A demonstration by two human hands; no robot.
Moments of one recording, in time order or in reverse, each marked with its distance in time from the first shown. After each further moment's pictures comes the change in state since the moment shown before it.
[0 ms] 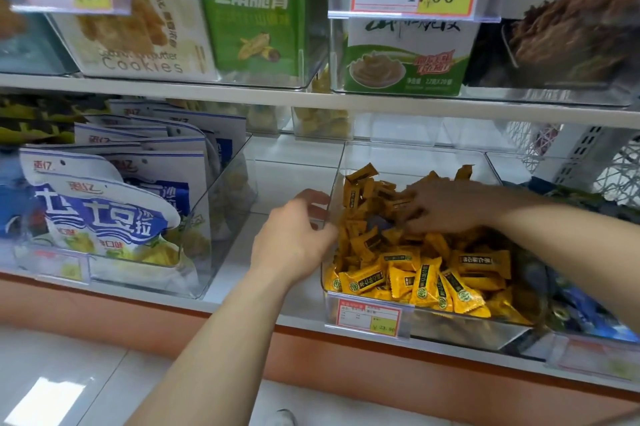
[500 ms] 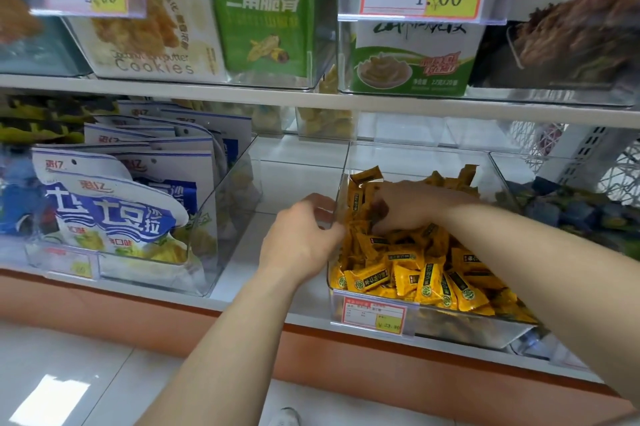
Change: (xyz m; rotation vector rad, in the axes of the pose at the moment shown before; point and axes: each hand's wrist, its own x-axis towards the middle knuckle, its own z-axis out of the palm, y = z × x) left_hand 0.000 -0.001 0.005 -0.034 0.007 -0.008; right_hand 0.036 -0.050 -0.006 0.241 0.098 0.096
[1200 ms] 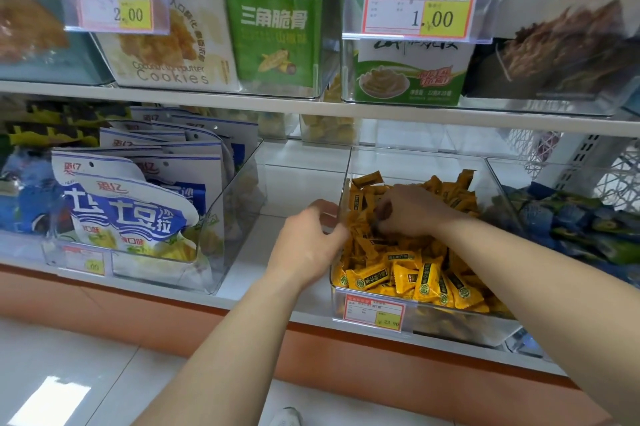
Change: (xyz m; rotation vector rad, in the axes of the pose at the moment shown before) left_hand -0.002 -0.007 0.006 -0.037 -0.014 0.071; right_hand -0.009 0.004 0.016 0.123 0.246 0.056
